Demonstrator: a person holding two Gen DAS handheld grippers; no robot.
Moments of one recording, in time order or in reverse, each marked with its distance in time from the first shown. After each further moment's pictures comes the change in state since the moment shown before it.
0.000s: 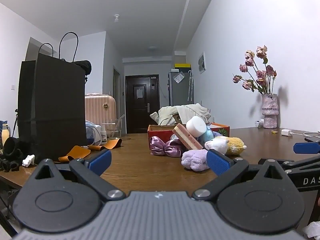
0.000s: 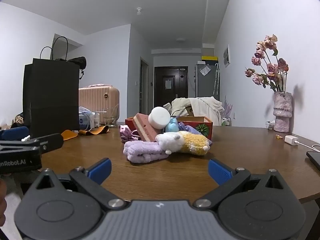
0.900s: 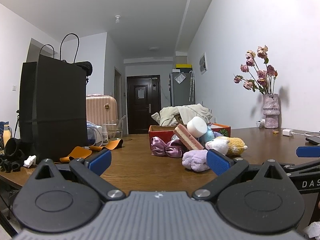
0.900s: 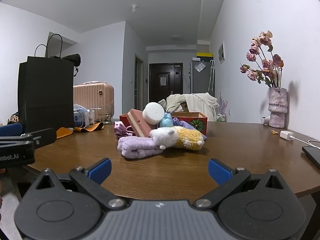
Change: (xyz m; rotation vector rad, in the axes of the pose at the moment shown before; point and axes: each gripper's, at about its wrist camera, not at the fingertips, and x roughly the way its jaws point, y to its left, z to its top) left arm 0.003 -0.003 0.000 0.009 0.001 0.009; right arm 0.000 -0.003 -0.003 0.018 0.023 -0.026
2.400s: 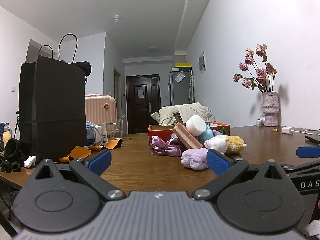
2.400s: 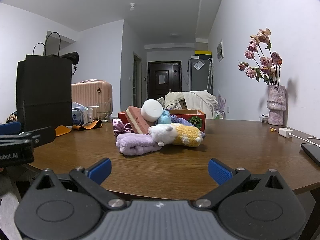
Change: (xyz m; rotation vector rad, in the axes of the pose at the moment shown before) left arm 0.001 -0.003 -0.001 0.009 0.003 -0.003; right arm -0.001 -0.002 -0.004 0.007 0.010 -0.009
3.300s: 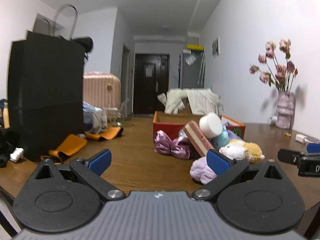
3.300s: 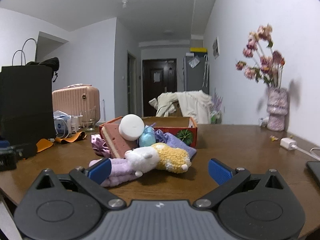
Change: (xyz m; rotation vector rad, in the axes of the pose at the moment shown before) left arm 0.088 0.008 0.038 -0.092 0.164 0.032; right arm 0.083 -0.048 0.062 0.043 0.045 0.012
